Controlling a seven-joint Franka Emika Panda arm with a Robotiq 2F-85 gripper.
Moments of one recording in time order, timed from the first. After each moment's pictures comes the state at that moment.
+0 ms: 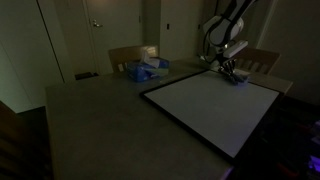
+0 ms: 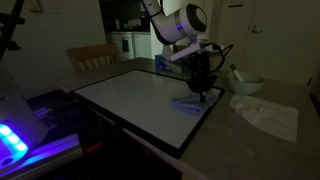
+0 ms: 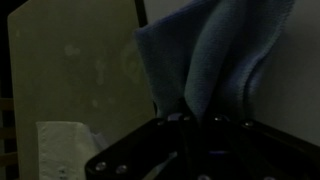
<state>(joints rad) -0.10 0.67 -0.29 -1.90 -0.39 2.21 0.19</state>
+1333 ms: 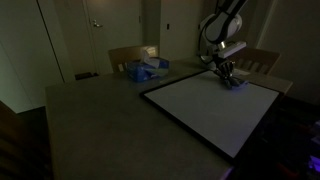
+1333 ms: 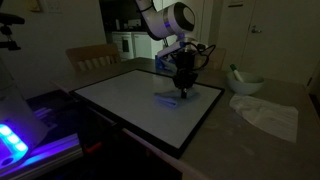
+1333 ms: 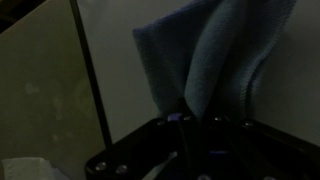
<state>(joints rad) -0.07 0.60 -0.23 -1.99 -0.29 2.17 0.28</state>
